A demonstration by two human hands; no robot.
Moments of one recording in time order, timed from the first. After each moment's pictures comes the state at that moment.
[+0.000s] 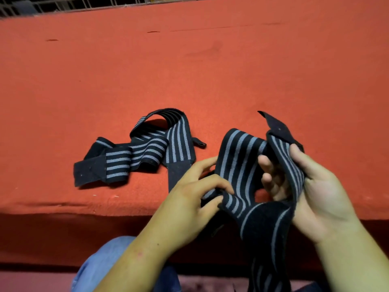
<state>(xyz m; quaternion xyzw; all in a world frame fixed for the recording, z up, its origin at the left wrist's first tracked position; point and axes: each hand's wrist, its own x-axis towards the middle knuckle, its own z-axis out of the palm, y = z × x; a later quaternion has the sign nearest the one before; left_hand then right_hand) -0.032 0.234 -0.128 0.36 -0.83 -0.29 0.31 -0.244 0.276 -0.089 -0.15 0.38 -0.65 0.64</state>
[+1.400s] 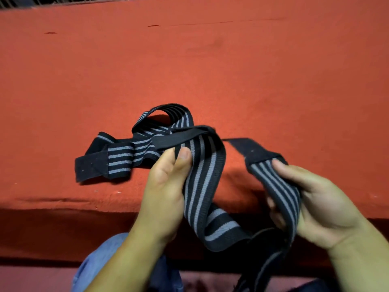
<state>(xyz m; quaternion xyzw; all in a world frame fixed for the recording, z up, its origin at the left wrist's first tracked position) -0.029 0.240 -0.106 0.35 -0.54 -0.53 0.55 -0.240 0.283 -0.086 -0.24 0.39 -0.52 0.72</state>
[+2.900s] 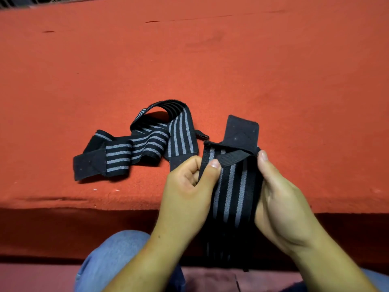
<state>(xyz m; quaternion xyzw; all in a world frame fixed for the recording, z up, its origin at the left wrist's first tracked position) -0.052 0.242 -0.126 0.41 -0.54 -0.53 0.51 -0.192 0.275 -0.127 -0.26 0.35 -0.62 0.65</state>
